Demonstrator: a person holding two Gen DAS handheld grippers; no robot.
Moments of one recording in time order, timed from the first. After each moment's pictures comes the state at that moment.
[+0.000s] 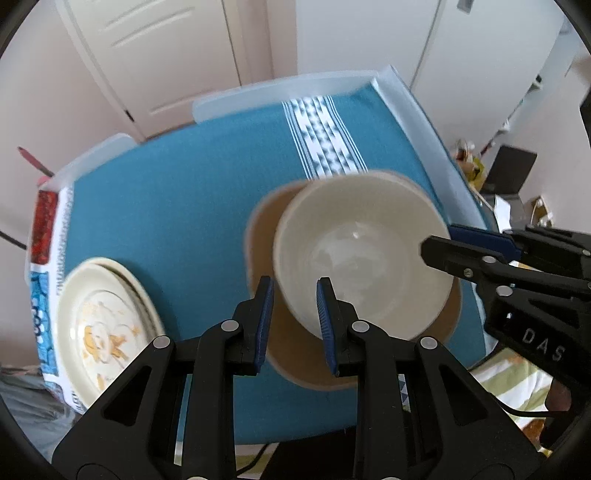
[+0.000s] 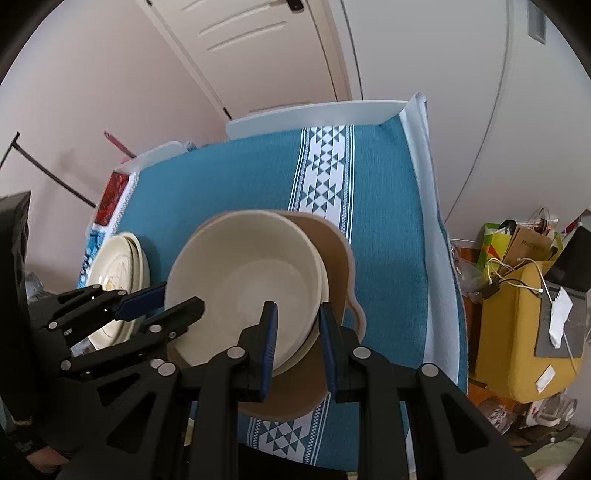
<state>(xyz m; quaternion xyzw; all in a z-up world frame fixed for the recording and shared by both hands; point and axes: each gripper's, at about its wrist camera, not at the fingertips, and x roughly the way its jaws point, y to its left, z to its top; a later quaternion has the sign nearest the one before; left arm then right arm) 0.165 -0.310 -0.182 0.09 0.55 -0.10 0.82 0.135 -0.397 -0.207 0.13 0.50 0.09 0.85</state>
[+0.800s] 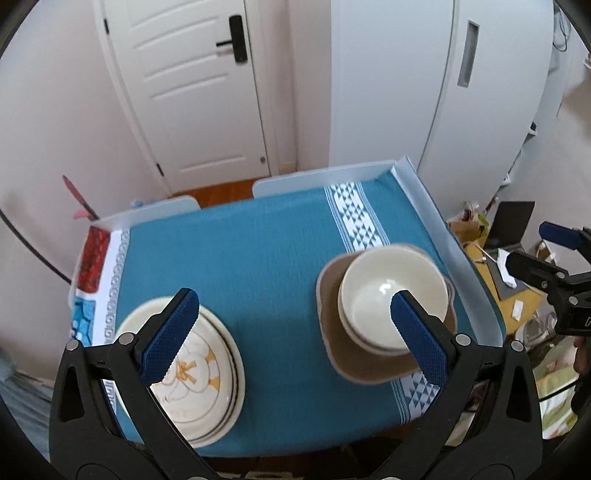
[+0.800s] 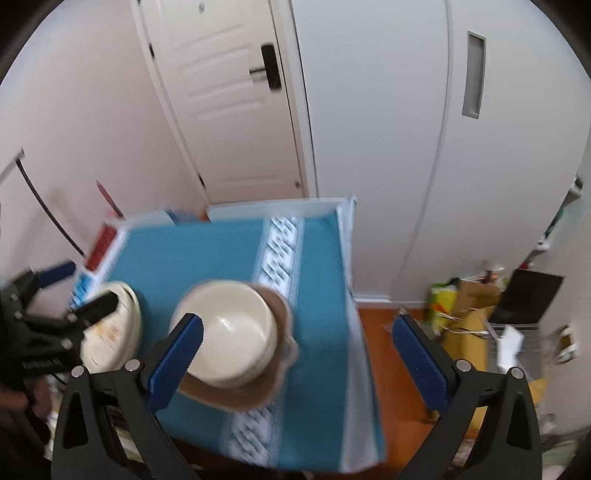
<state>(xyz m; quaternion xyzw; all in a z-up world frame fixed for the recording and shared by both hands) 0.131 -0.252 -0.112 0.08 0.44 -0.09 0.89 0.082 -0.416 -0.139 0.06 0.39 0.01 0.92</state>
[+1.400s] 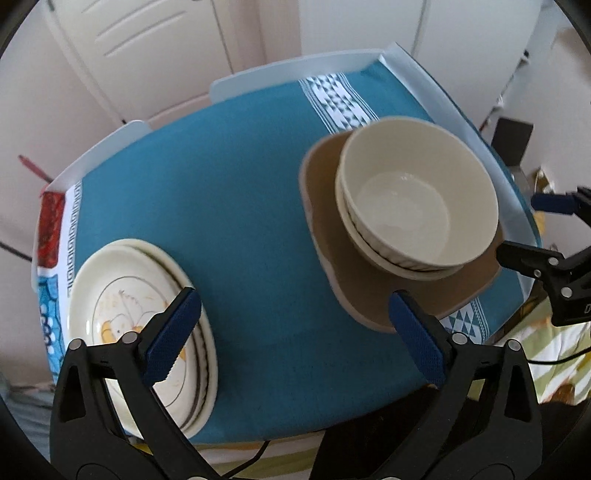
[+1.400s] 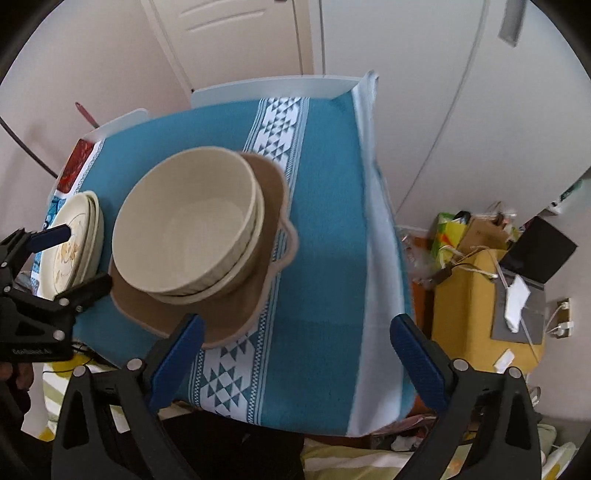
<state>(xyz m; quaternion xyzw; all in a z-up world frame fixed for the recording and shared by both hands) 0.139 -0.263 -0.211 0.14 0.56 -0.13 0.81 0.100 -0.405 -0.237 0.05 0.54 0.03 0.84</state>
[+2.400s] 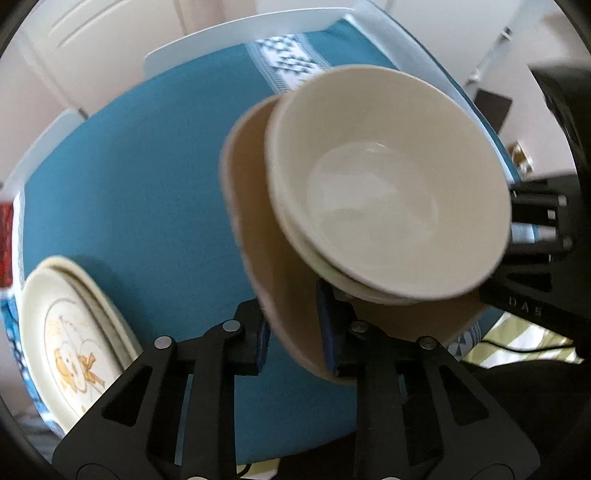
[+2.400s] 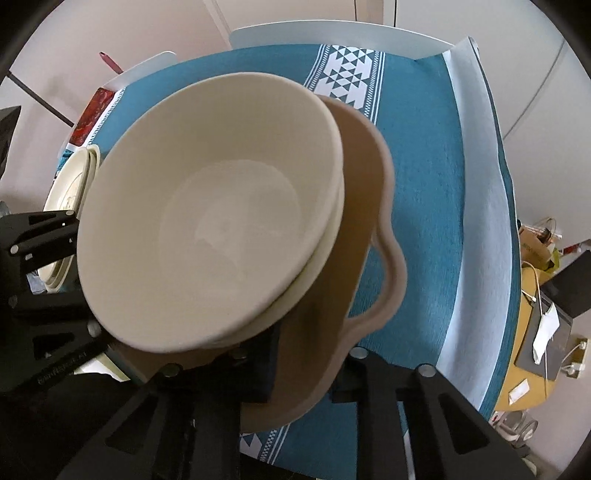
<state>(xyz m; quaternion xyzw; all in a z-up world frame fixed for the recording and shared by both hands) 0.164 -0.284 -0.250 0.12 0.61 -0.18 0.76 0.138 -0.379 -0.281 0.02 0.59 0.12 0.80</state>
